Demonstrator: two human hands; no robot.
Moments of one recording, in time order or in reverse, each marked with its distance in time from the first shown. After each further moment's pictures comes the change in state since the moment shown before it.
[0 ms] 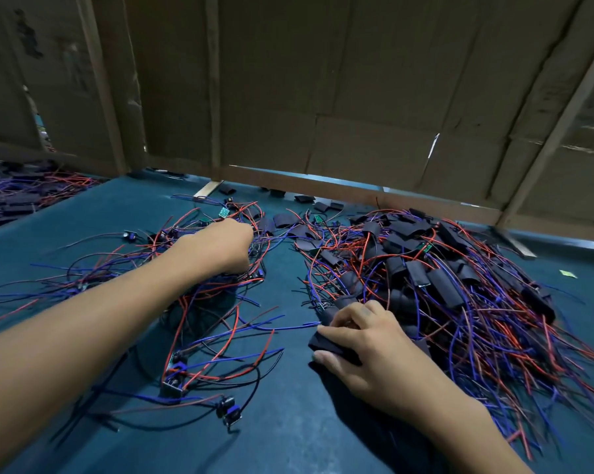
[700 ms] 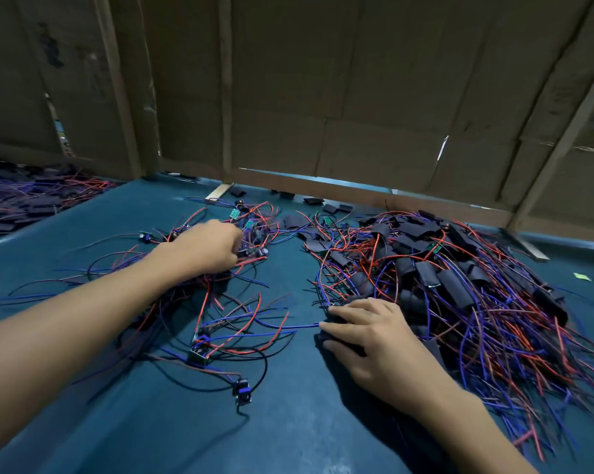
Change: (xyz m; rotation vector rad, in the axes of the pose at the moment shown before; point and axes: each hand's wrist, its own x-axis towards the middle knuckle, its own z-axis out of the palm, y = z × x) left_hand -0.003 -0.046 0.012 -0.031 0.089 0.038; right_hand 0.008 0.000 0.013 -0.038 0.180 -0.088
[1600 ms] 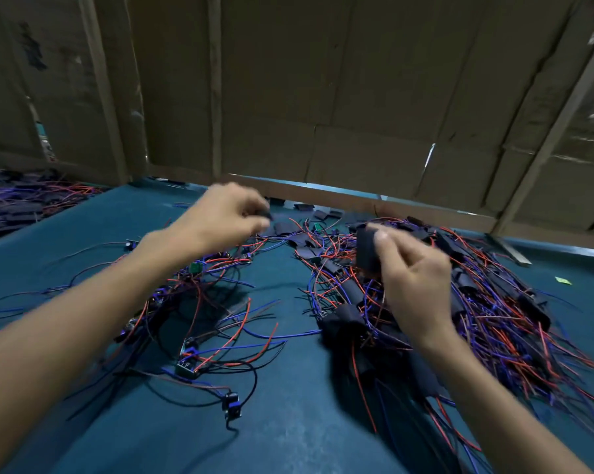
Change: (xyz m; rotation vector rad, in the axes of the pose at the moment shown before) left_hand -0.016 0.035 -0.059 -0.540 0.330 0.253; right_hand 0.063 0.014 -0.047 0.499 0.665 0.397
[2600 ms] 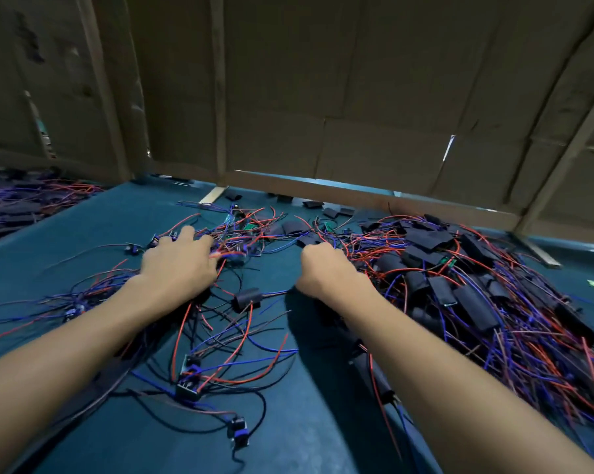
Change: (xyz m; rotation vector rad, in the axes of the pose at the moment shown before) left_hand -0.027 -0.082 0.041 0.612 -0.140 -0.454; right_hand 0.031 0.021 0.125 -0.902 -0.904 0.073
